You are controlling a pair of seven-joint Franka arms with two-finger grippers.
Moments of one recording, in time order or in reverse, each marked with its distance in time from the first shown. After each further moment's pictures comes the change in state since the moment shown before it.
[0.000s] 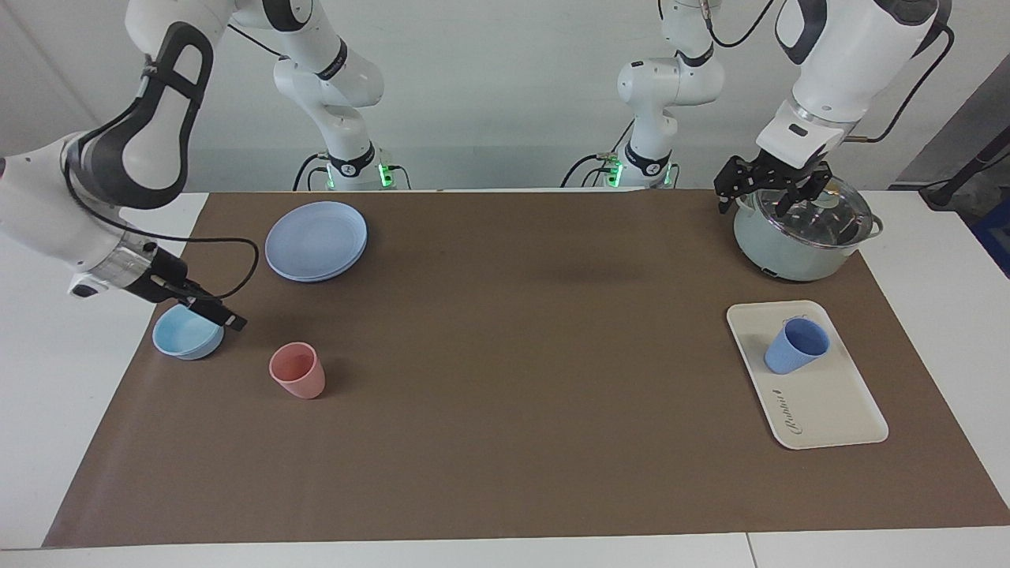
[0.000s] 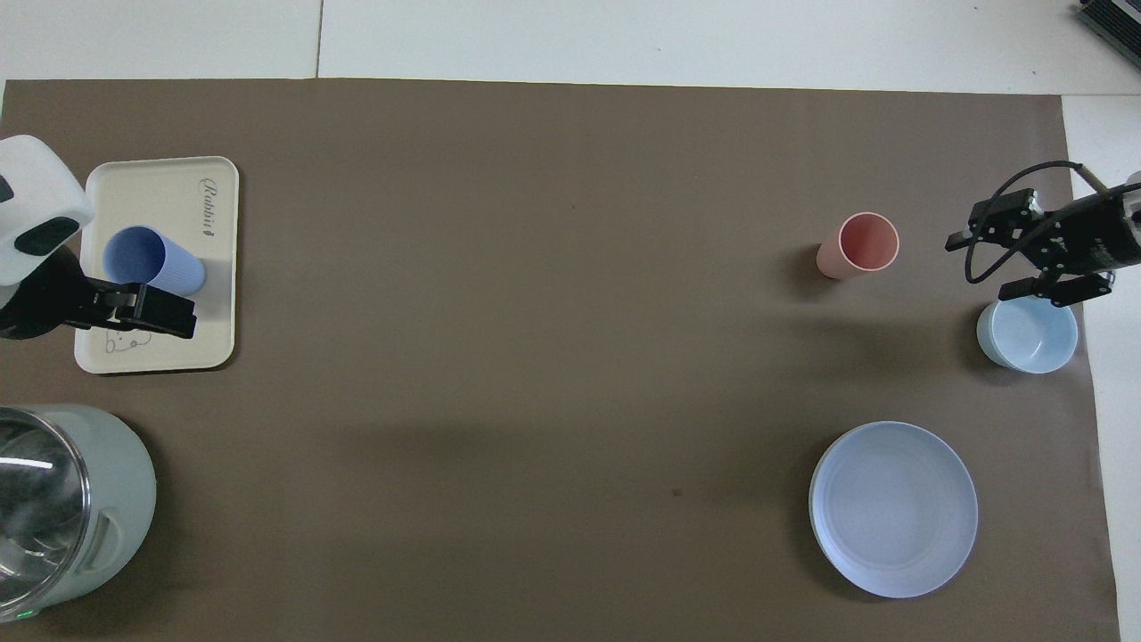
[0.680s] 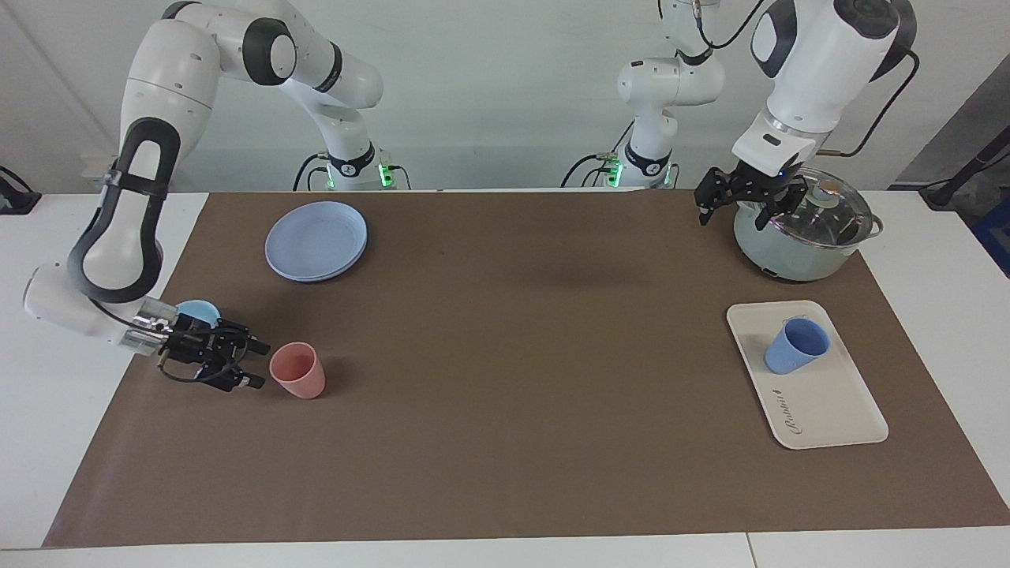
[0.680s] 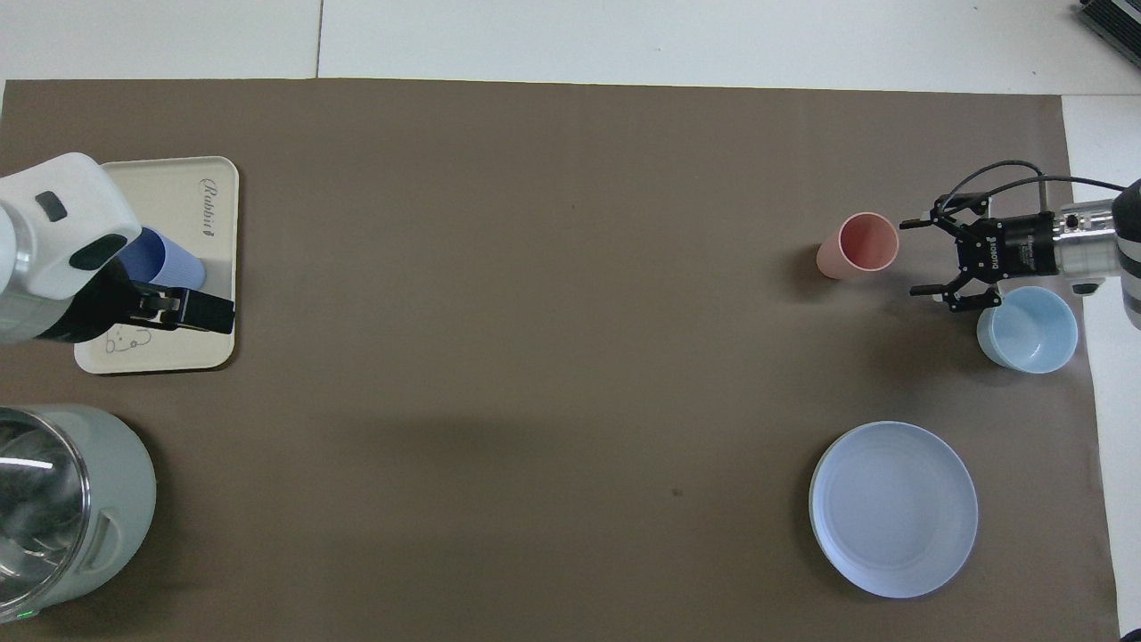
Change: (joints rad) left arm -0.013 -0.036 -0.012 -0.076 -0.030 0.120 -0.012; right arm -0.169 0.302 0.006 0.018 0.493 0.068 0.125
